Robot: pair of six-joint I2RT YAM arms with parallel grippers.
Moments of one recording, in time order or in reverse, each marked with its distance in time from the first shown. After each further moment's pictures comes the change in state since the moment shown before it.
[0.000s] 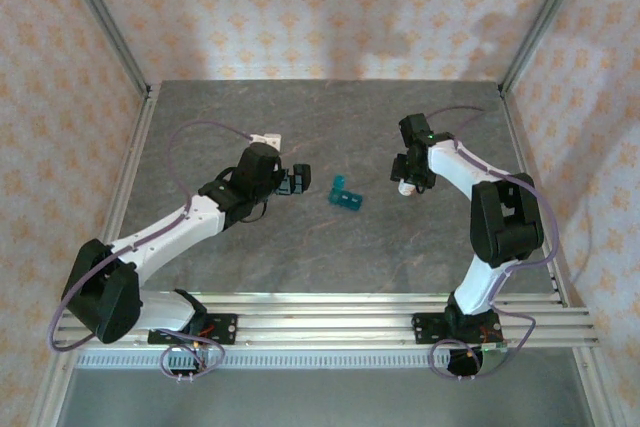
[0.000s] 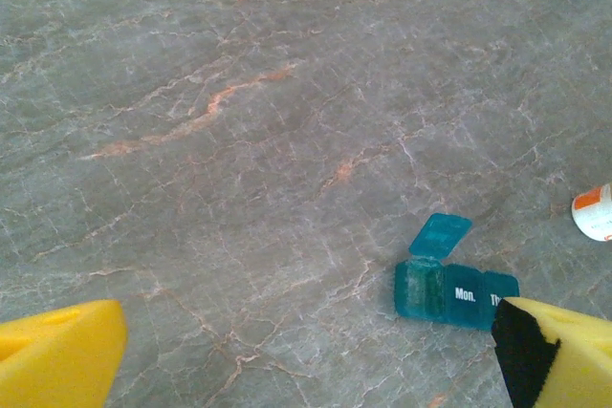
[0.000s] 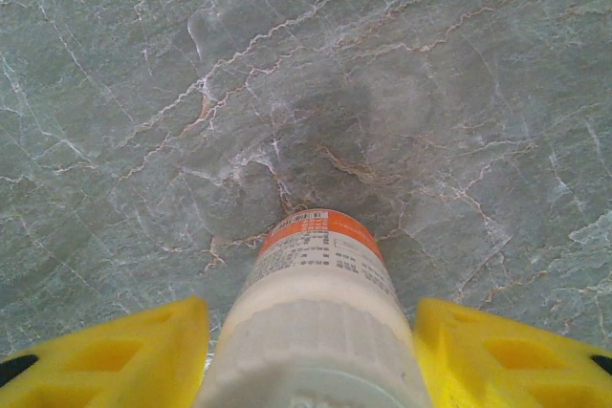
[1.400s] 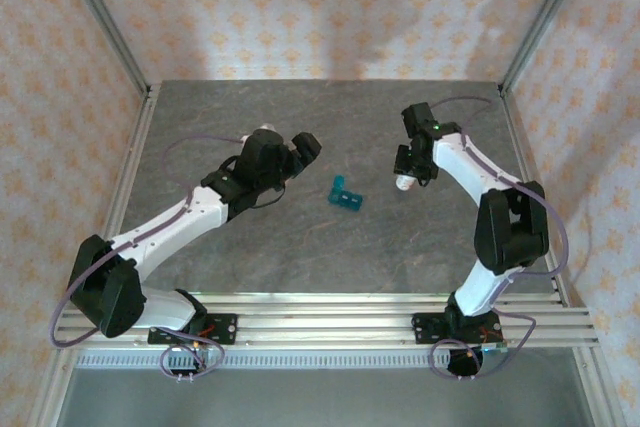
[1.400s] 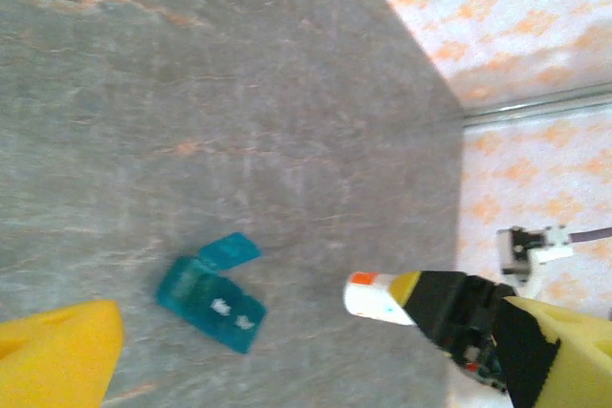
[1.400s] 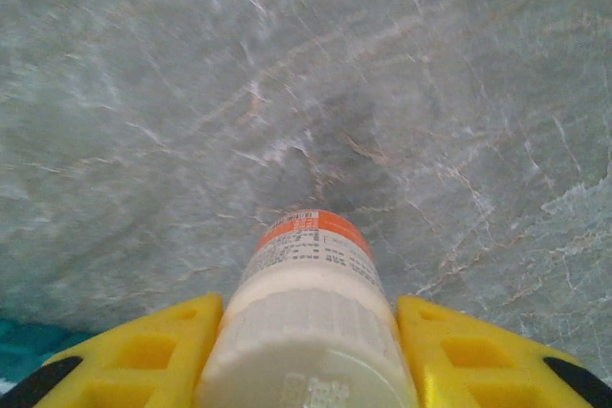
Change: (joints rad) left arm -0.029 0.031 0.144 0.007 0.119 -0.760; right arm 0.010 -0.055 0.112 -0.132 -0.034 0.012
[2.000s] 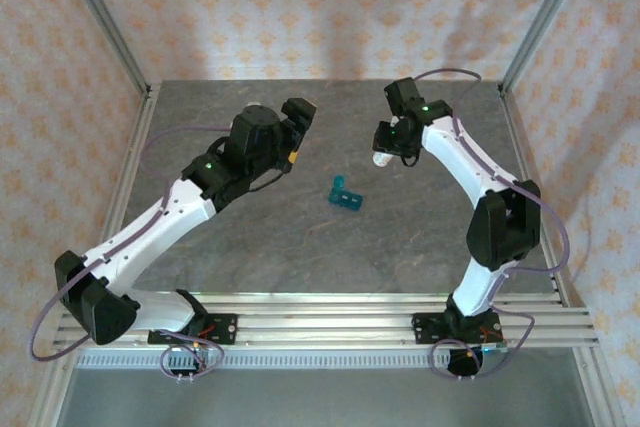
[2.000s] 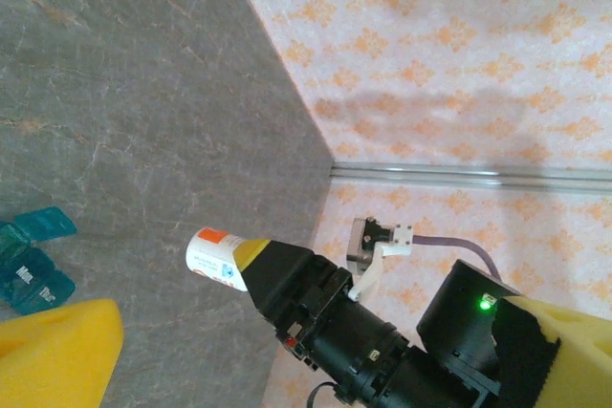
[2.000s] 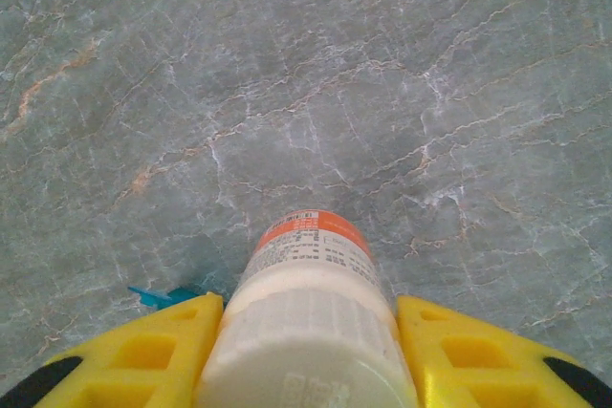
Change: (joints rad) left arm -0.047 -0.051 0.251 -0.180 -0.101 -0.274; right arm 0.093 0.053 0.254 -0.087 -0.060 0.016
